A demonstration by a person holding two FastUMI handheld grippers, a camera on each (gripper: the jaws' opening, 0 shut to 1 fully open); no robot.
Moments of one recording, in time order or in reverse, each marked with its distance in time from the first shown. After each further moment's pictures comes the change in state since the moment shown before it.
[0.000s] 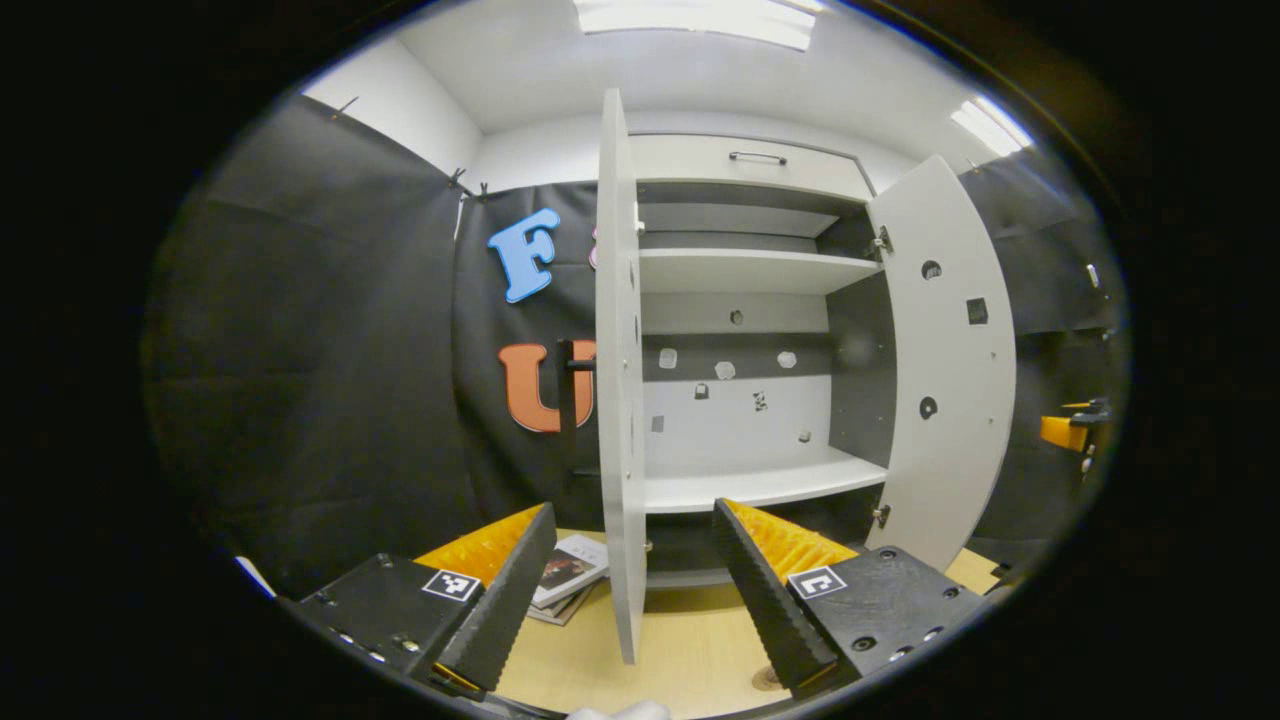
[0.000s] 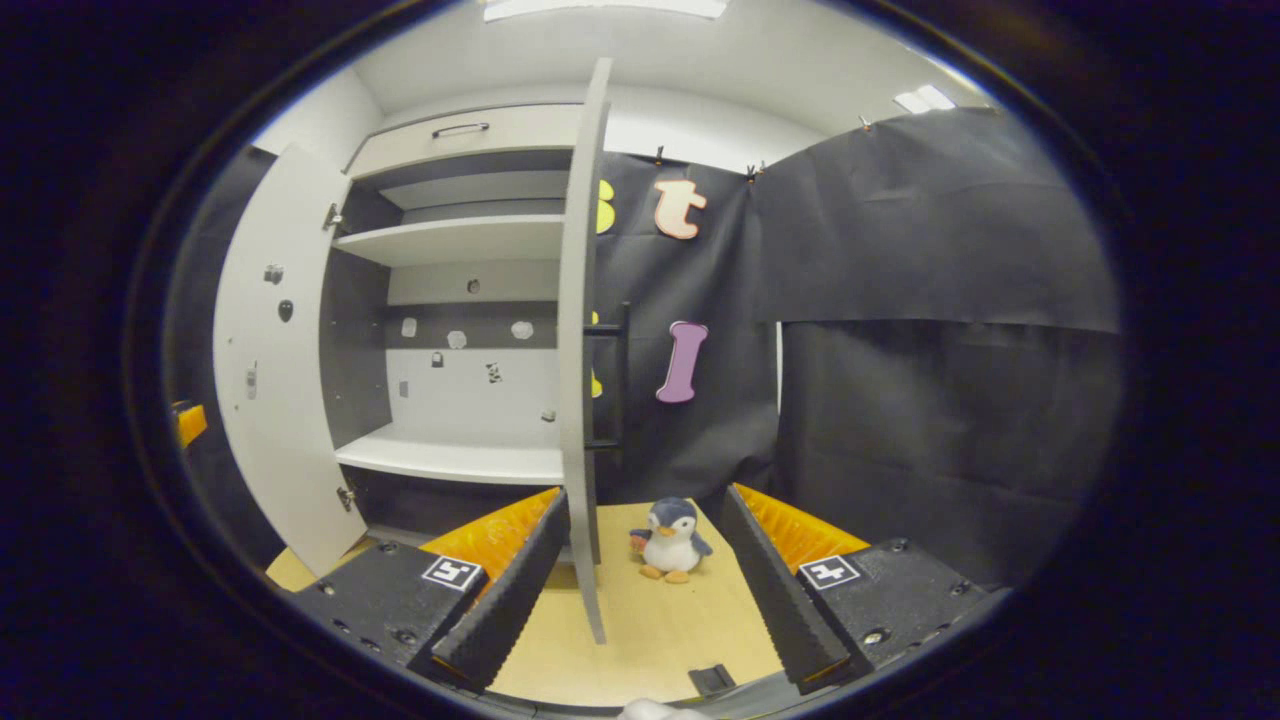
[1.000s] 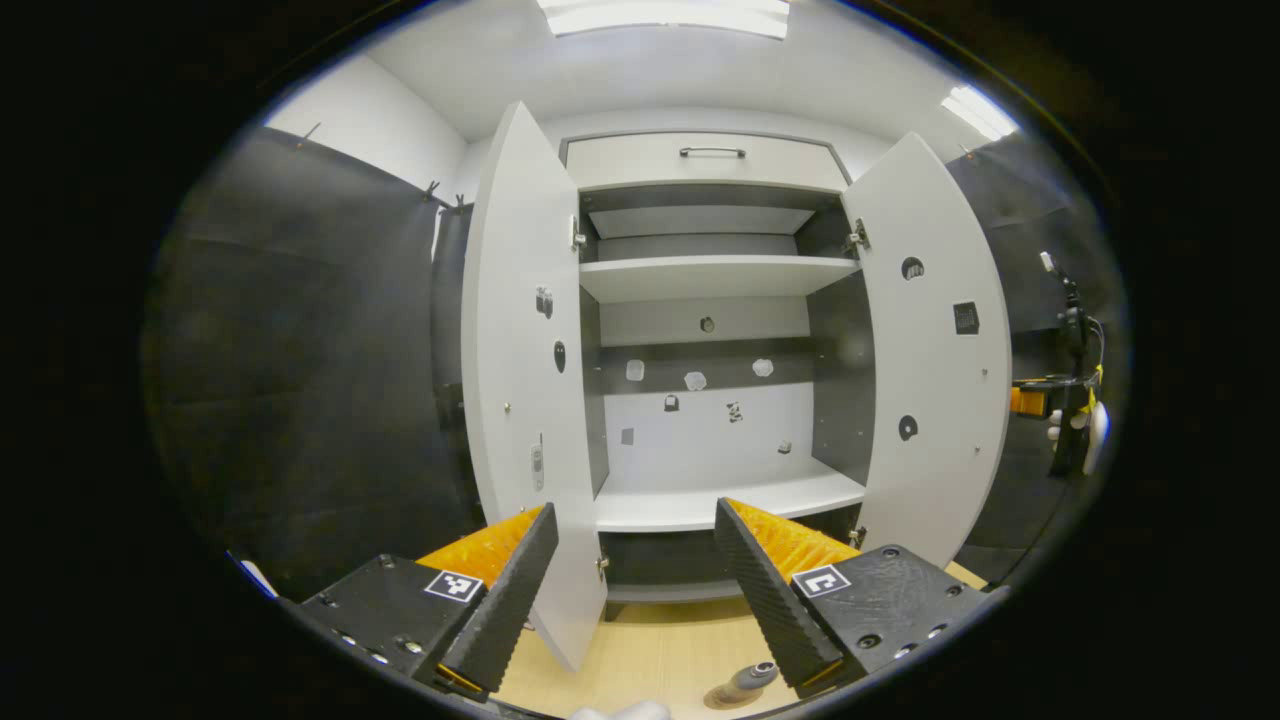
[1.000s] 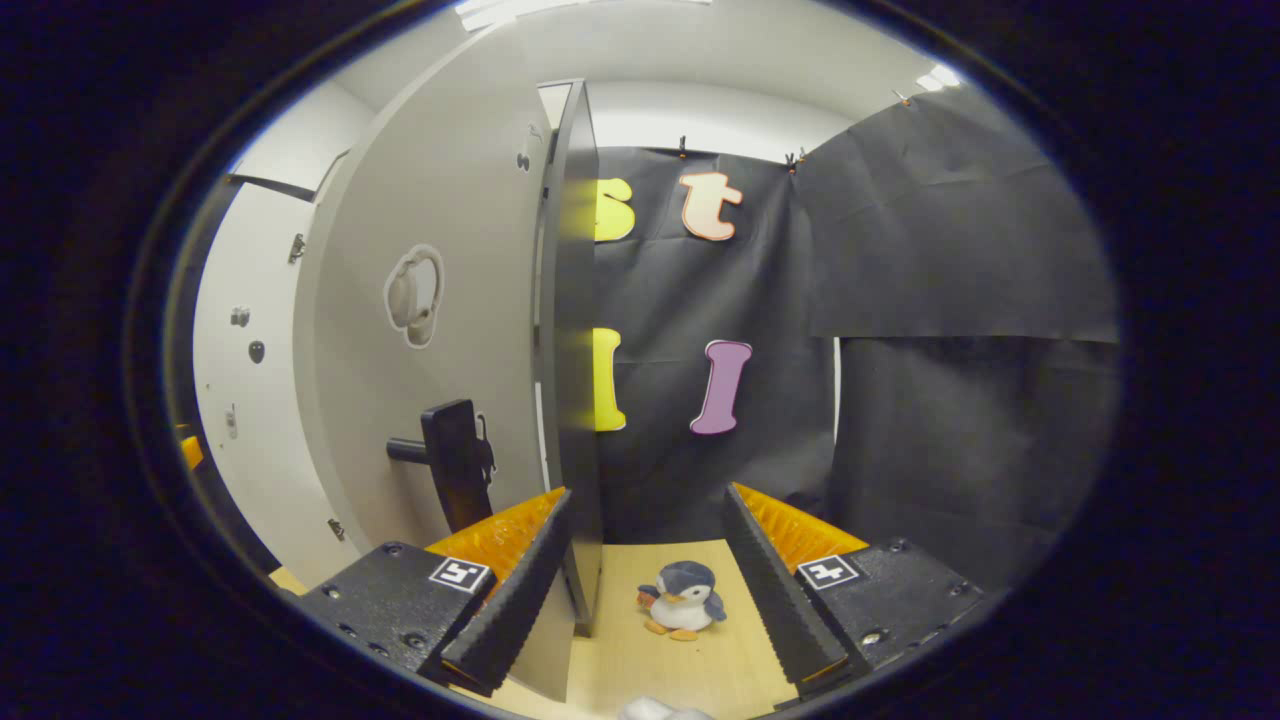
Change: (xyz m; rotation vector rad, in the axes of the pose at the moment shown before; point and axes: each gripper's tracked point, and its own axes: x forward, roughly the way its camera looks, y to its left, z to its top) left arm 0.024 -0.086 0.030 0.023 0.021 0.029; right arm 0.140 -0.024 0.064 0.001 -0.019 0.213
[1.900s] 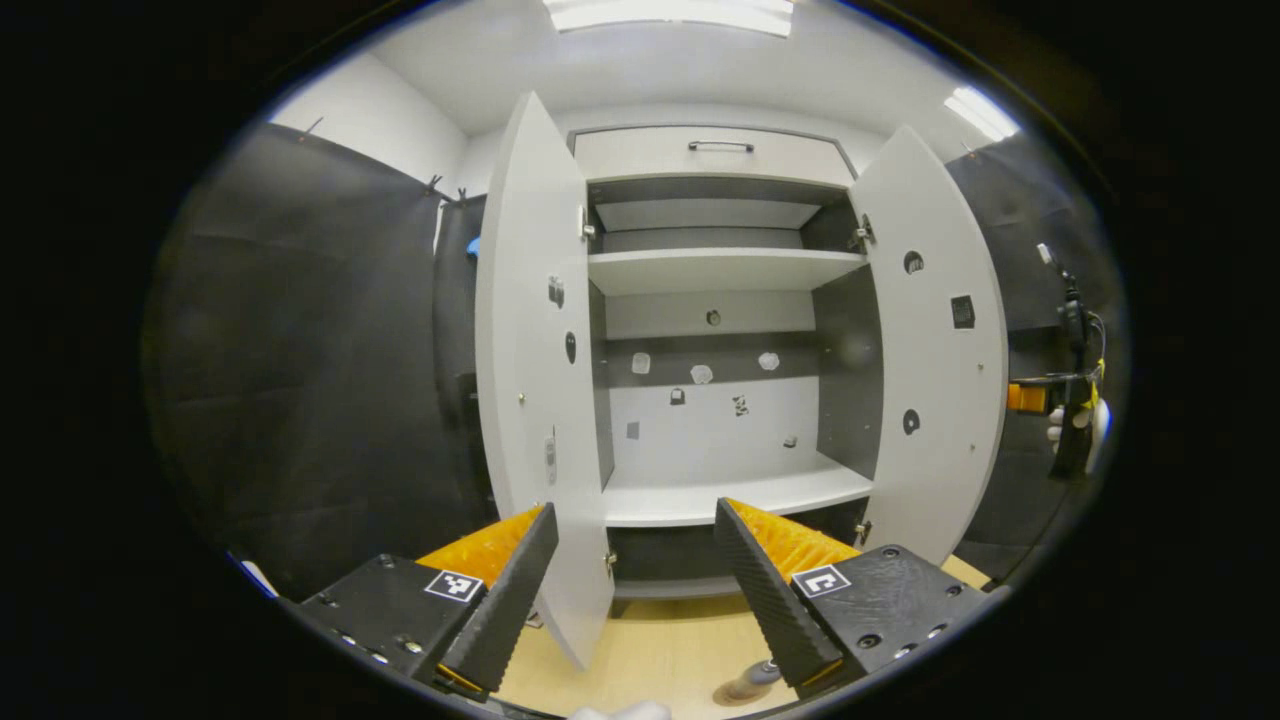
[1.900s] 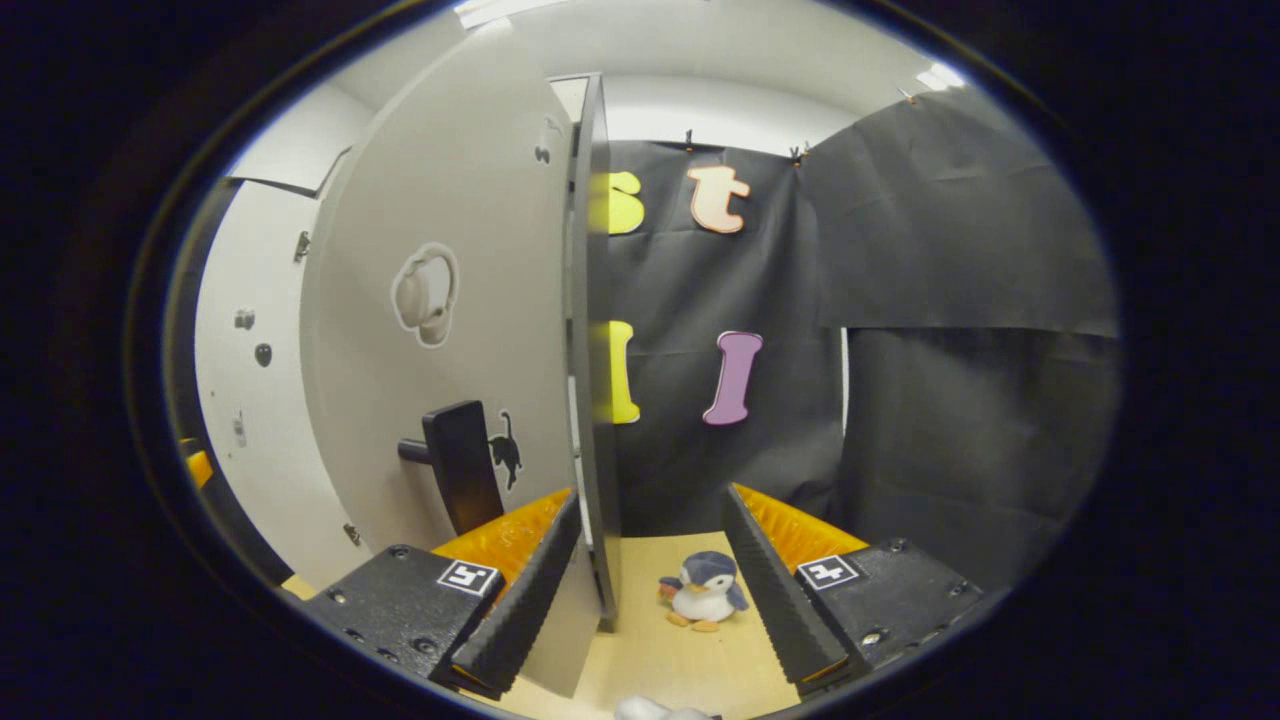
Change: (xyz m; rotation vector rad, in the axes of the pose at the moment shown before) left arm 0.001 0.020 -0.006 -0.002 0.008 -0.012; right arm -0.005 0.044 -0.005 0.011 0.035 0.013
